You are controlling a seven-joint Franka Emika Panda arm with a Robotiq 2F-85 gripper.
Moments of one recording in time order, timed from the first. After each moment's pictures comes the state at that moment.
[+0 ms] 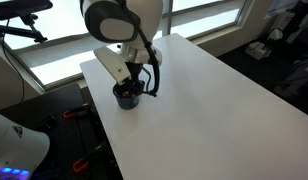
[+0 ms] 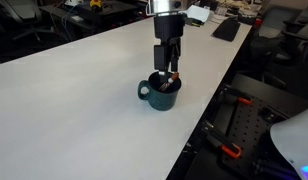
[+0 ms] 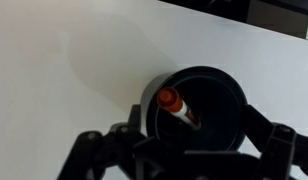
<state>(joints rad) -0.01 0.11 0.03 -2.57 0.21 2.40 -0.35</state>
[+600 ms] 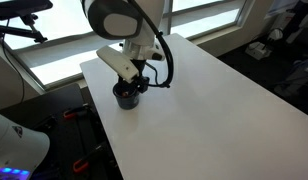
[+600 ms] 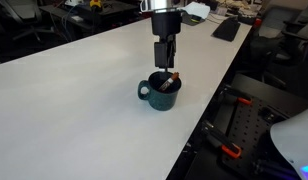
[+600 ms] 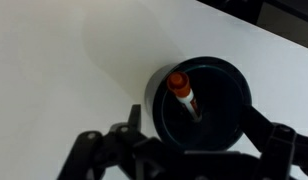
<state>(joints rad) -0.01 0.11 0.03 -2.55 0.16 2.40 -0.45</state>
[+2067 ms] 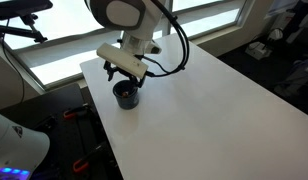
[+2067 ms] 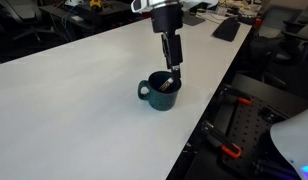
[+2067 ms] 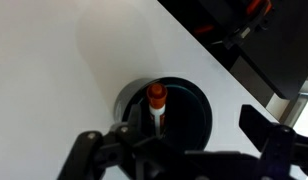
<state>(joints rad) -0.01 0.10 0.05 -2.51 0.15 2.22 -0.78</state>
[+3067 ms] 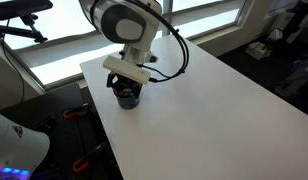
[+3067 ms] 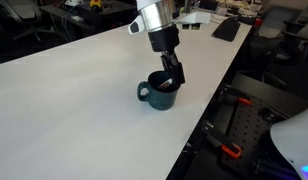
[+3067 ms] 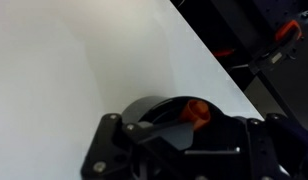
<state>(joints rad) 0.00 0.22 0.07 -2.49 0.01 2.27 -0.78</state>
